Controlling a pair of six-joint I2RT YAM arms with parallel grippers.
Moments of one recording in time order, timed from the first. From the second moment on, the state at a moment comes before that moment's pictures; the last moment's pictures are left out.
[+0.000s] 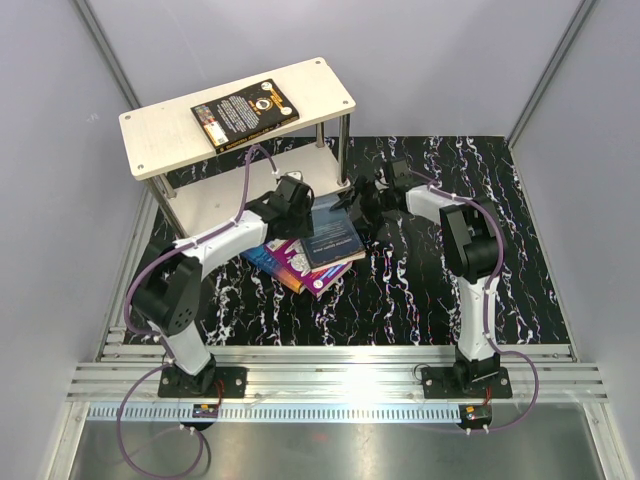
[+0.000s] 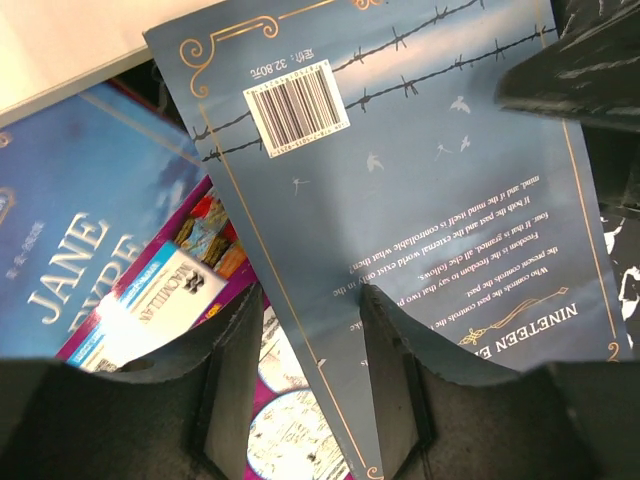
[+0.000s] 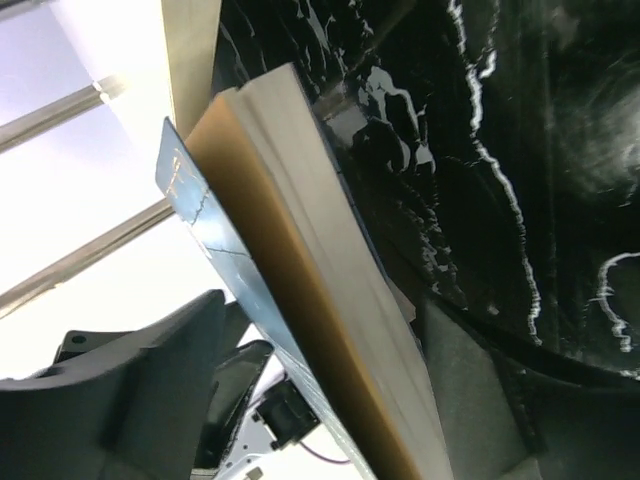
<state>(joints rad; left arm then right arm) -0.59 1.71 1.22 -0.41 -0.14 -0.59 0.32 2.17 1.48 -0.20 -0.72 1.04</state>
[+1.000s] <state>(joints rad) -0.60 1.36 1.32 -0.63 0.08 -0.46 0.32 1.57 1.24 -0.49 -0.74 0.69</state>
